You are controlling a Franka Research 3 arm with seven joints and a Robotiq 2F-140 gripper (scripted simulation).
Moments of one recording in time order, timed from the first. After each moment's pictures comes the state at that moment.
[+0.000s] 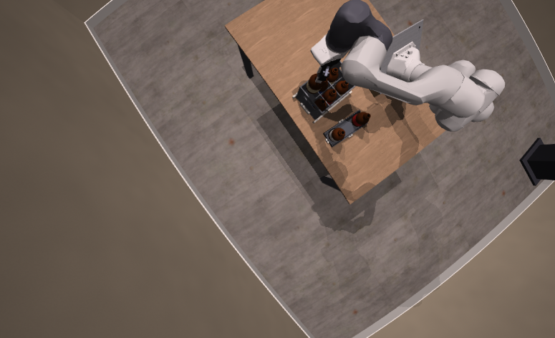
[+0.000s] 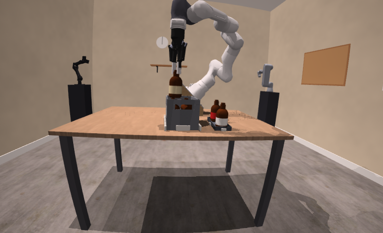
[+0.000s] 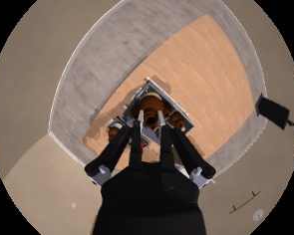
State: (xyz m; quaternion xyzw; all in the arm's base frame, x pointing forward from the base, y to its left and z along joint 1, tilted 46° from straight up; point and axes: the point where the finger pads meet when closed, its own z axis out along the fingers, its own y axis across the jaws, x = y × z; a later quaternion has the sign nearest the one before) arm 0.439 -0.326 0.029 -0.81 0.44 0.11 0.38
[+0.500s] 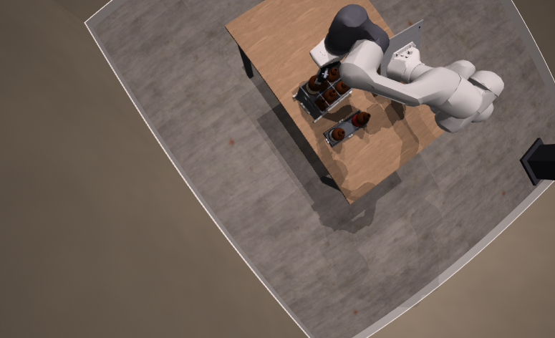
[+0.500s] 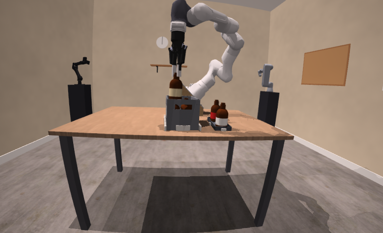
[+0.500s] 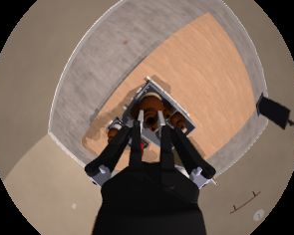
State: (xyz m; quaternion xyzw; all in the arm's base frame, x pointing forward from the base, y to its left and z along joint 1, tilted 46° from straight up) arm 0.441 -0.314 0.019 -0.81 0.44 0.12 0.38
